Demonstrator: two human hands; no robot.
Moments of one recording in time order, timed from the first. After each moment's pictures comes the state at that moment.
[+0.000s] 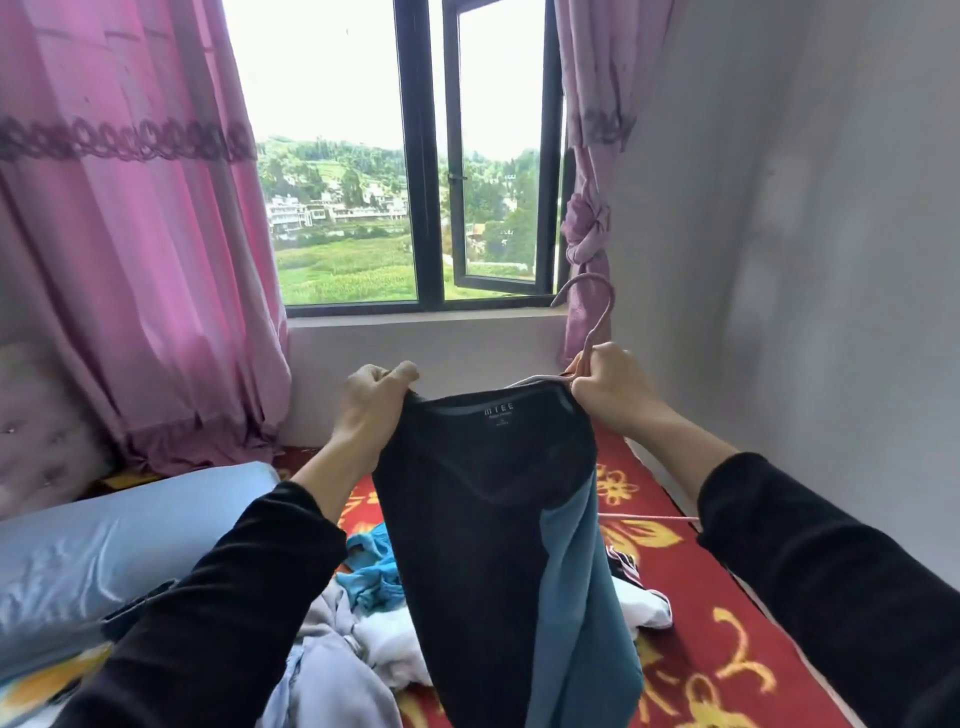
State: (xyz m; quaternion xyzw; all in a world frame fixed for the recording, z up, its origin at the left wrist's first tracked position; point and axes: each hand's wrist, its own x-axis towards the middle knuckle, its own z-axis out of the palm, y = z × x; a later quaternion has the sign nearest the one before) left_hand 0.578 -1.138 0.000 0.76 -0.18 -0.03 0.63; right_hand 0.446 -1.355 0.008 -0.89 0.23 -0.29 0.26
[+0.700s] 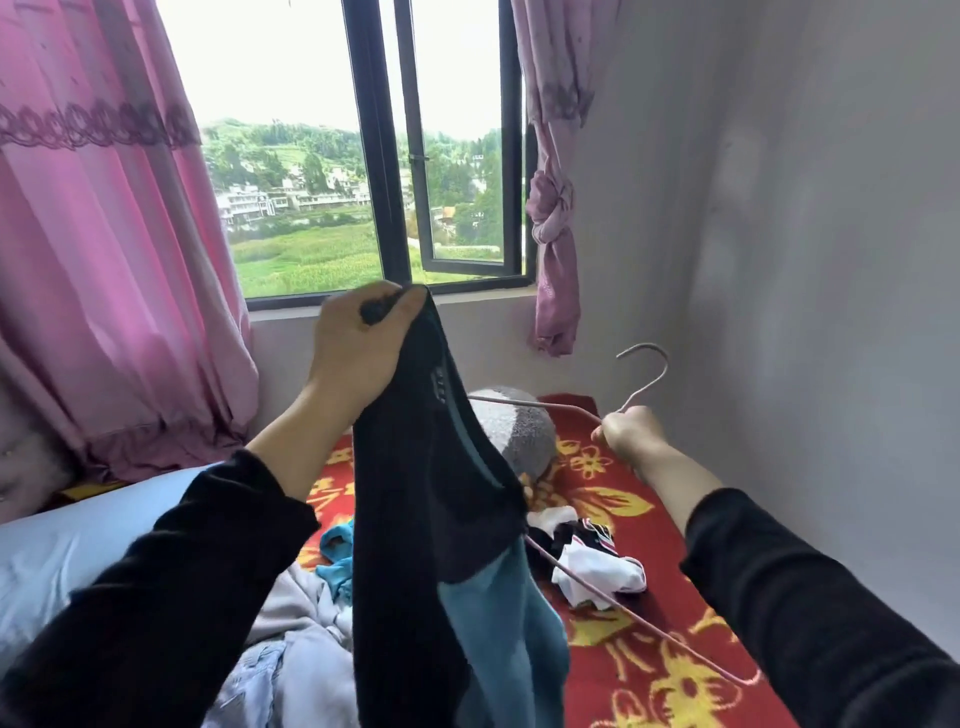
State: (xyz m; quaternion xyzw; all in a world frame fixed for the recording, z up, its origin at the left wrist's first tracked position) left_hand 0.543 -1.159 0.044 0.70 -0.37 0.14 0.59; right_hand 0.412 -1.406 -0.077 -0.73 0.45 -0.23 0.46
